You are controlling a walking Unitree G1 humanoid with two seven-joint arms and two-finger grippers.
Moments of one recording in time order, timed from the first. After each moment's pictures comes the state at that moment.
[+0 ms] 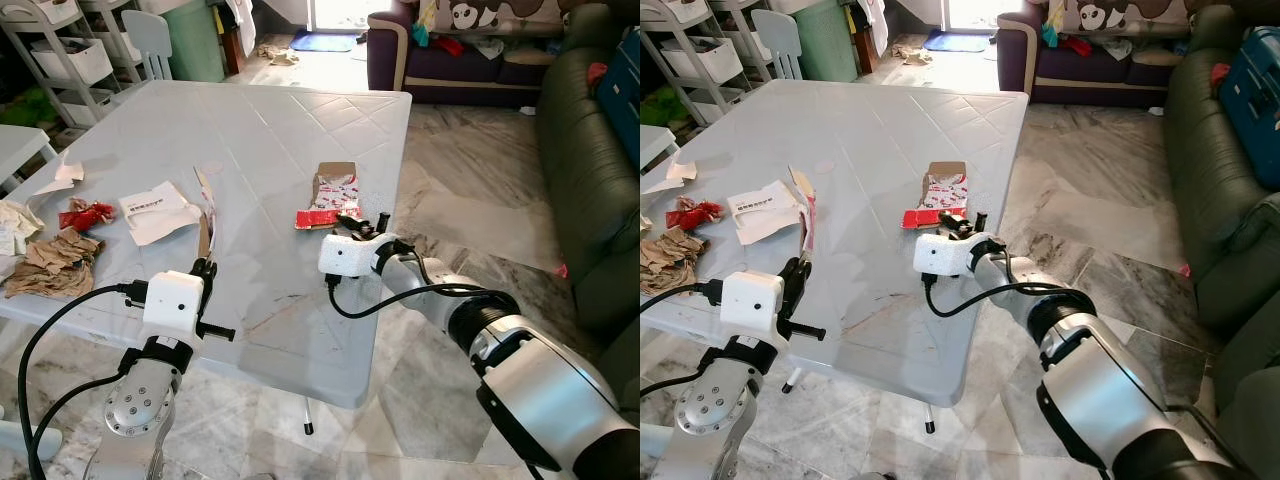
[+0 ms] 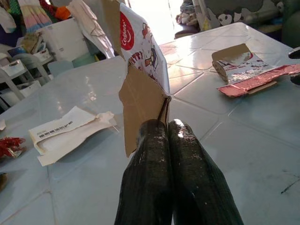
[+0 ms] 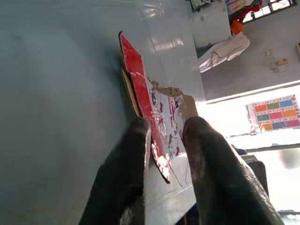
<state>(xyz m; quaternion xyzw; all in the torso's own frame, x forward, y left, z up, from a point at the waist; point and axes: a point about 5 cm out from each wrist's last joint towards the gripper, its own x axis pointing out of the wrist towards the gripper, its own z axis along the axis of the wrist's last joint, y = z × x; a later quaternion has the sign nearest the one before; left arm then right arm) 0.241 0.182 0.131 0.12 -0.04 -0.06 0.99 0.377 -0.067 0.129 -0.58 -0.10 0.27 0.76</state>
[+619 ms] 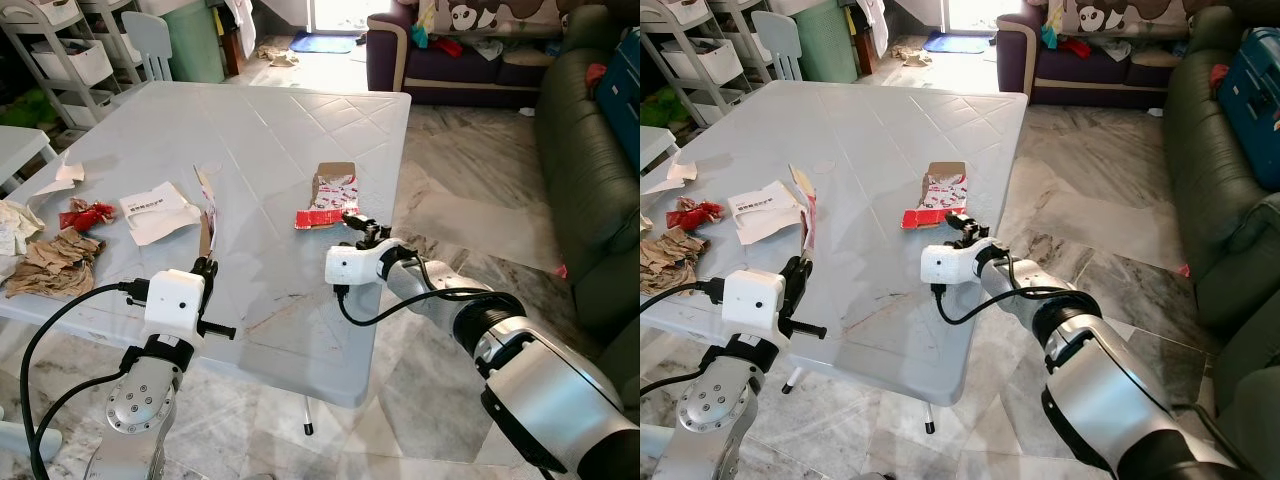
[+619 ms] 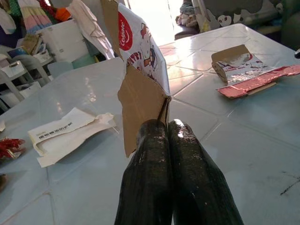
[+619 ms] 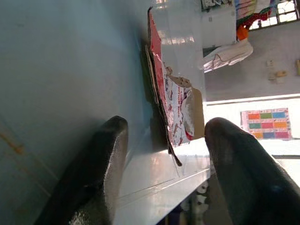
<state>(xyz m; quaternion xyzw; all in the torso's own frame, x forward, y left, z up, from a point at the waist) 0.243 0.182 0.130 0.12 -0.04 -0.06 0.99 0.376 -0.074 0.120 -0.63 -0.09 0.27 0.72</state>
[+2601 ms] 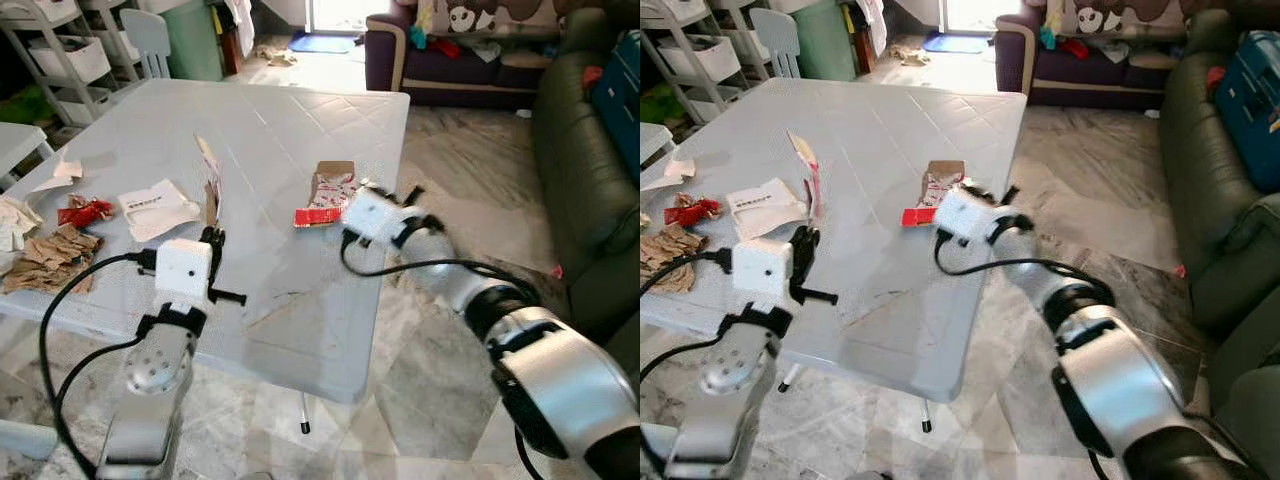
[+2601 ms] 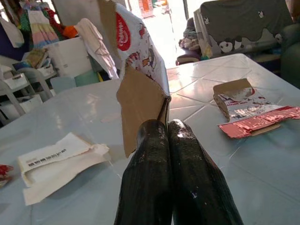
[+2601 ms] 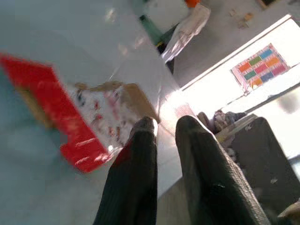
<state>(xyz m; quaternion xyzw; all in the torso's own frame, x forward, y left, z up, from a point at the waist) 0.277 0.169 0.147 0.10 -0.08 -0.05 0.99 0.391 -0.096 0.164 -0.41 -0.11 0.21 0.88</state>
